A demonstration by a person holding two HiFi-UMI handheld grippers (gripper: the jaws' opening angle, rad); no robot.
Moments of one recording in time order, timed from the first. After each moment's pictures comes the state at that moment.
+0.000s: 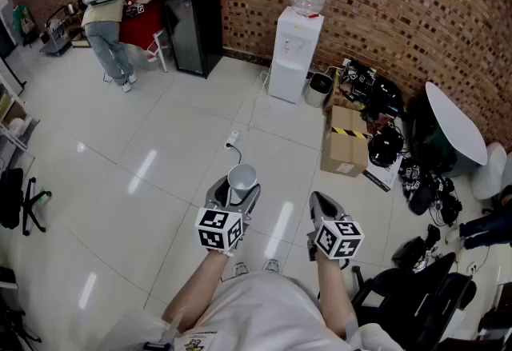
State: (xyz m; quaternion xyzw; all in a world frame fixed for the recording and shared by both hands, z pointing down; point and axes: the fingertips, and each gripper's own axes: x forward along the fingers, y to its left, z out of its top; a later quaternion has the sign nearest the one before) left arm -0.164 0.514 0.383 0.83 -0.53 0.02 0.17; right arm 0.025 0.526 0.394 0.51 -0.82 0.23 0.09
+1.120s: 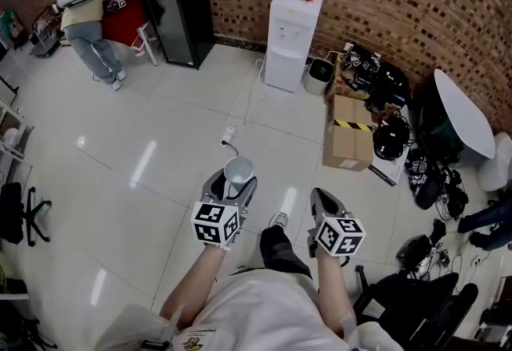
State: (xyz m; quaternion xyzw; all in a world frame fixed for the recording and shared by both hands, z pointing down) left arm -0.157 0.383 0.417 0.83 -0.52 0.06 0.19; right arm 0.044 0.409 0.440 0.52 -0.80 0.28 0.08
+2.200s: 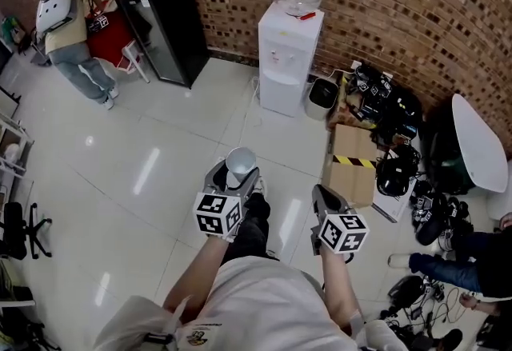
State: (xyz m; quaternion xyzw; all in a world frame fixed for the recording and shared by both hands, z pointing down) left arm -0.069 0.063 0.427 0.82 -0.54 0.06 0.19; right arm 0.128 0.099 0.454 0.48 -0.82 0.28 0.09
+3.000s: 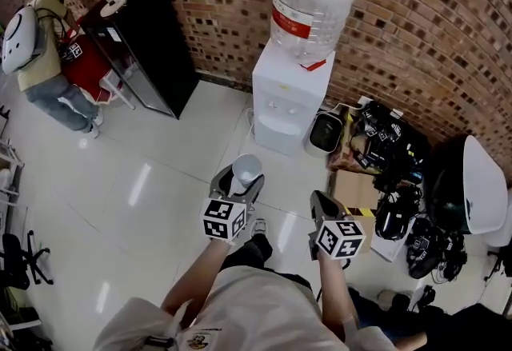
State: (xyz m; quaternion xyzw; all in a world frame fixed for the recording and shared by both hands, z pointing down) left arm -0.076 -0.282 0.444 0.84 -0.51 0.09 0.19; right arm 0.104 -0.239 0.456 0.49 -0.81 0.29 0.11
